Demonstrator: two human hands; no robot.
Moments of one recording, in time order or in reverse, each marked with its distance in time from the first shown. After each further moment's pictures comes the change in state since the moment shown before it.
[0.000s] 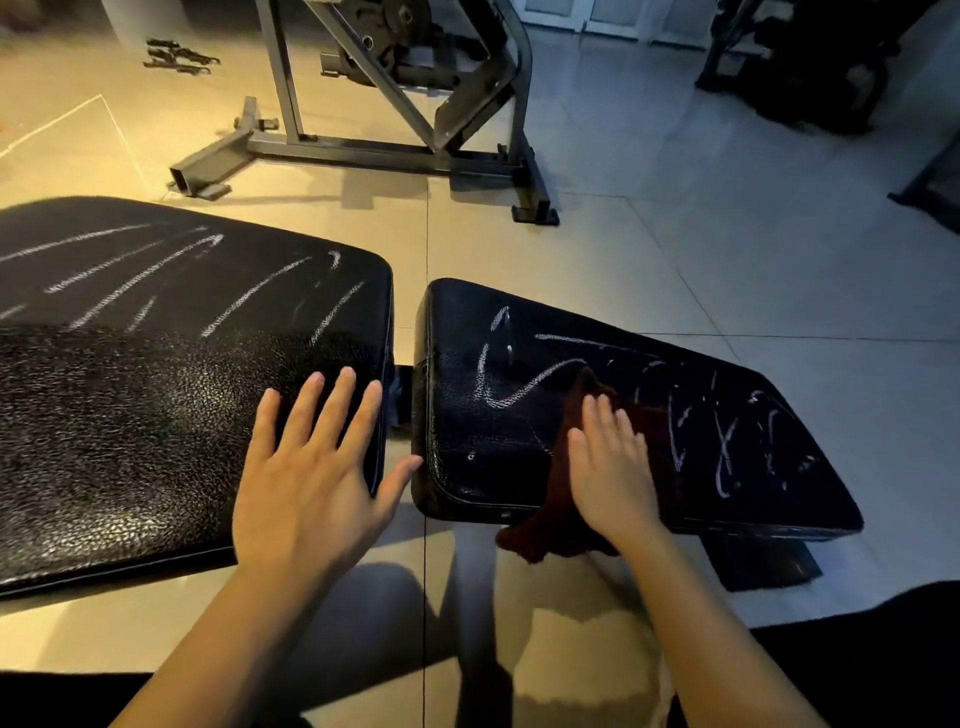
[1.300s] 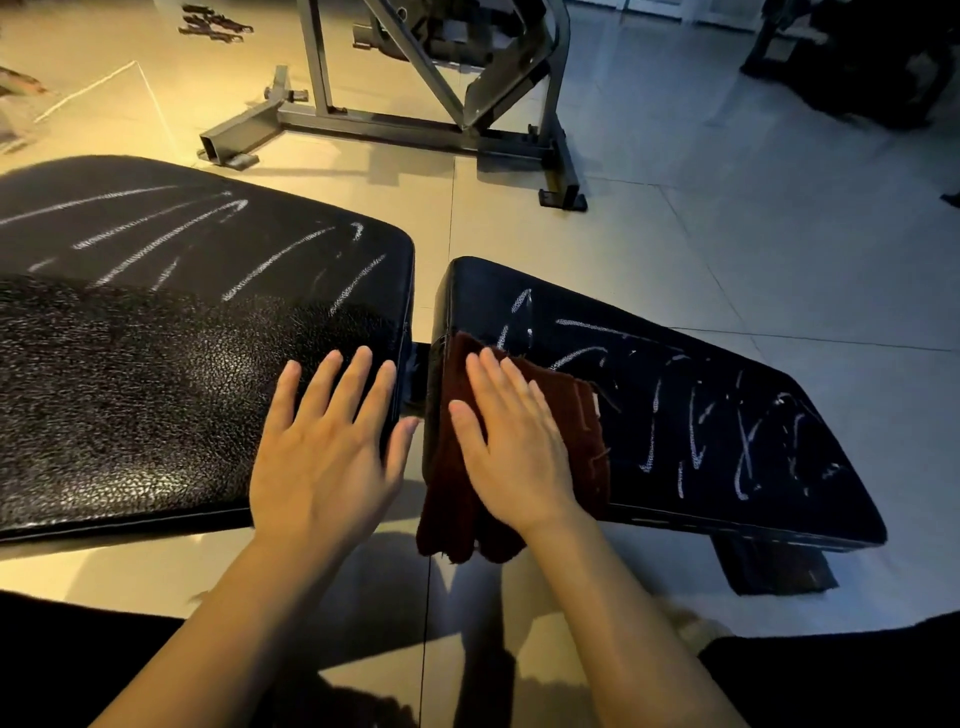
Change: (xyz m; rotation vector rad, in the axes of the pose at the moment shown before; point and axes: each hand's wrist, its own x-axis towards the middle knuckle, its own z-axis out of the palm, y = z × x) left_hand -0.002 0.010 -0.007 -0.019 0.041 -0.056; right_hand -0.020 -0.089 0.010 0.111 0.018 -0.429
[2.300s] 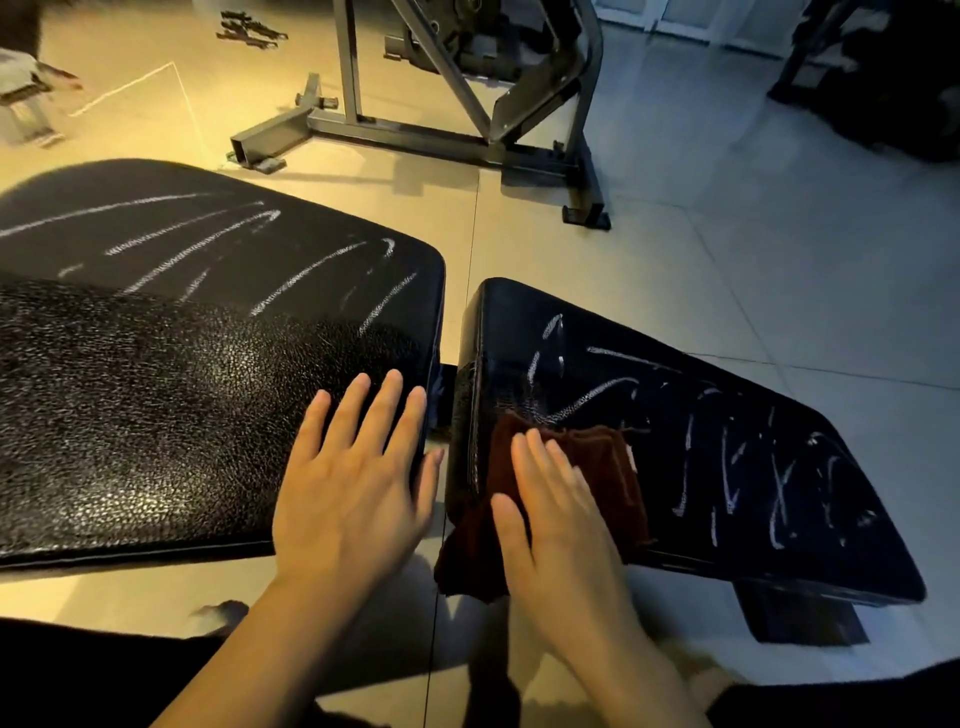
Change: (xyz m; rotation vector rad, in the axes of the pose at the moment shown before) left_hand 0.002 -0.001 0.005 -0.032 0.030 -0.015; right_hand -0.045 -0.006 -0.005 -0.036 -0.073 0.075
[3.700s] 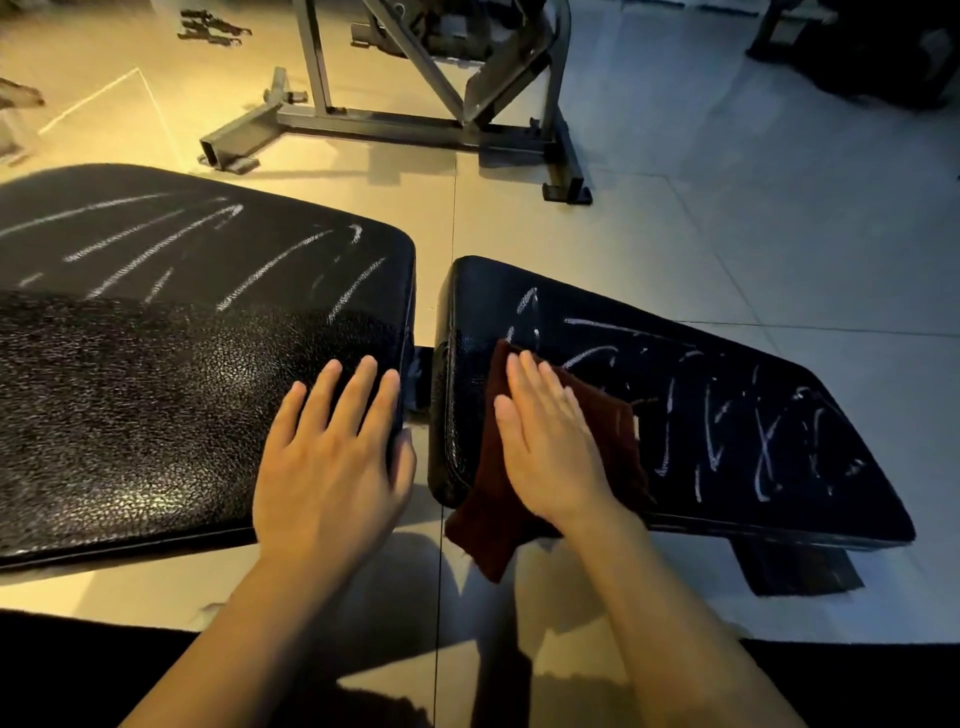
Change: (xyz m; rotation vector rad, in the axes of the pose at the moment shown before) left_hand -0.002 0.002 0.001 0.004 0.030 0.006; right_hand 0.056 0.021 -0.008 0.053 0.008 0.040
